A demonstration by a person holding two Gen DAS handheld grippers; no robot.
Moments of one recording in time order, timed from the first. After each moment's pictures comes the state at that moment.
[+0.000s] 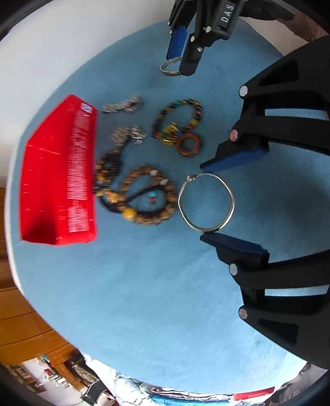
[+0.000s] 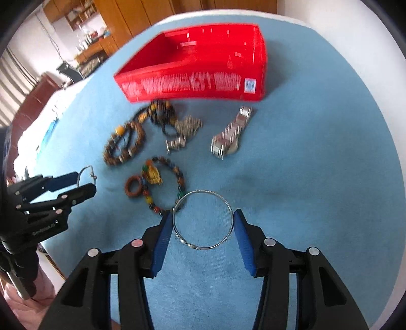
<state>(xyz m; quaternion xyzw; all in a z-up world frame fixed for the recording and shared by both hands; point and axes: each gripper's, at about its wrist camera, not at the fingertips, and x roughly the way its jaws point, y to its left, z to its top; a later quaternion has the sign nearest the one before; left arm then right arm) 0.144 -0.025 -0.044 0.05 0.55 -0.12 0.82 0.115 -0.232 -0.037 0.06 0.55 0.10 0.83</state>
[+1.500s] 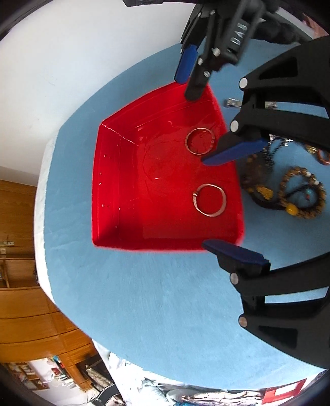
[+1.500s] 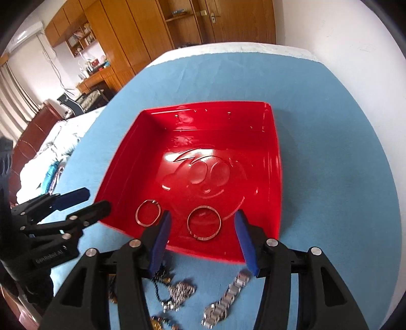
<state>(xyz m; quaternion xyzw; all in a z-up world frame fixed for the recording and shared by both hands) 0.317 -0.048 -0.009 0.01 0.50 -0.13 0.86 0.299 -0.213 -0.004 0.08 0.49 0.09 0.86</state>
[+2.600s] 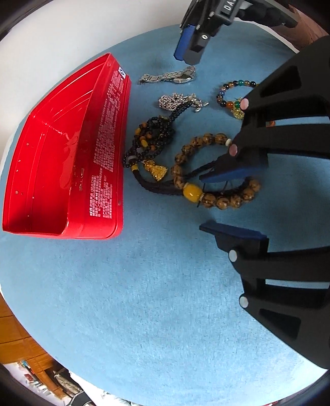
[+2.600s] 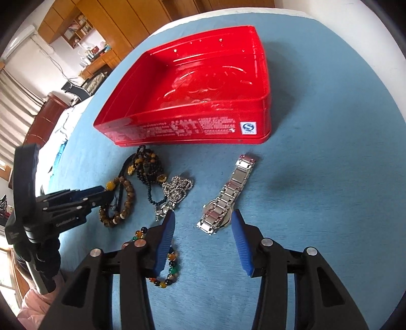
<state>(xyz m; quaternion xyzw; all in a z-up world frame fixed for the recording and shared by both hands) 0.272 -0.028 -0.107 0.00 0.59 -0.13 0.79 0.214 -0.215 -0.074 0.12 0.56 0.12 0.81</state>
